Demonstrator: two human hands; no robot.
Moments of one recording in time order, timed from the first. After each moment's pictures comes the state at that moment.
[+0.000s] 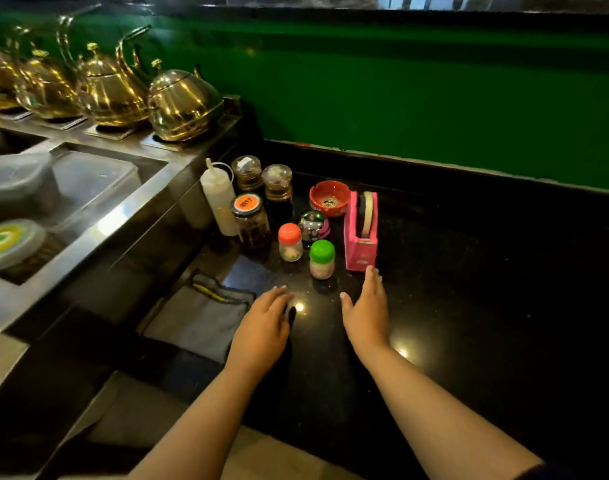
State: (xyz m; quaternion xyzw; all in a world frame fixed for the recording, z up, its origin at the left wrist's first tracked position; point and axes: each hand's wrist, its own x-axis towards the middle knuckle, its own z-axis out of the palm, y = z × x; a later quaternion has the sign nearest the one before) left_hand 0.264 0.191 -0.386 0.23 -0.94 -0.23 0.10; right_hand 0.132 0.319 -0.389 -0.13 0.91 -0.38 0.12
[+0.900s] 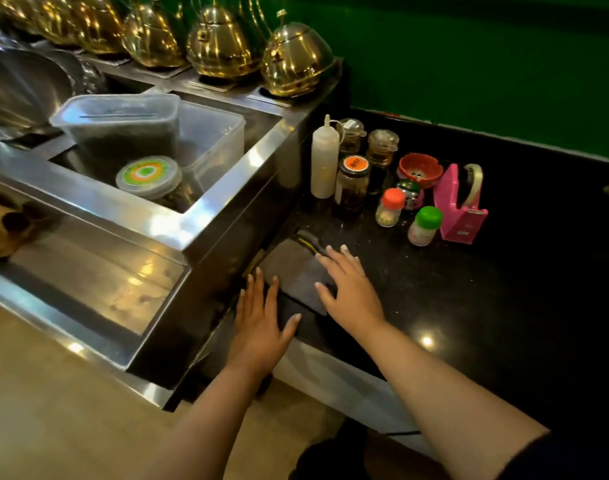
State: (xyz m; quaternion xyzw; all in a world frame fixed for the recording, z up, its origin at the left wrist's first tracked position) left_hand 0.443 0.100 -0.422 0.34 -0.93 -0.16 0.04; right_hand 0.280 0.199 -0.395 -0.46 0.84 -0.27 0.09
